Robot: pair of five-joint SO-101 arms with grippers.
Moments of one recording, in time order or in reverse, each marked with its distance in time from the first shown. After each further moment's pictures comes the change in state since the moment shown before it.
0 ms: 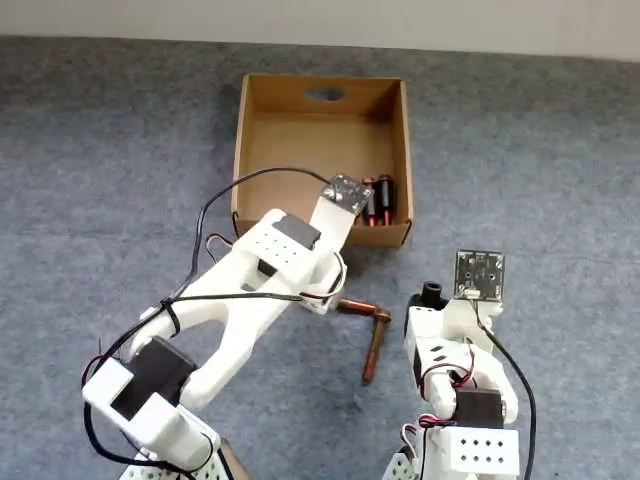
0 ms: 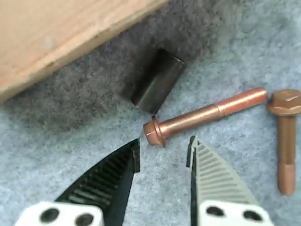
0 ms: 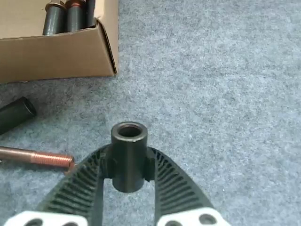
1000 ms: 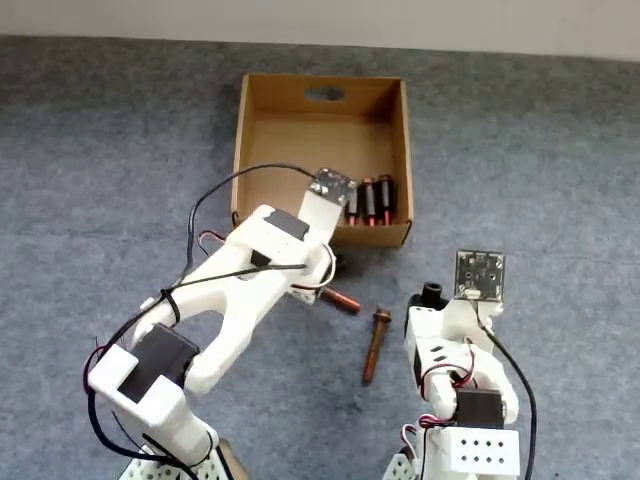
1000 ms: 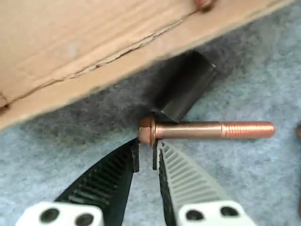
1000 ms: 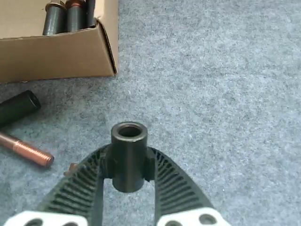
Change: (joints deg) left arm -3.8 3.9 -0.1 -3.8 -0.1; right arm 0.0 0.0 0.0 0.0 0.0
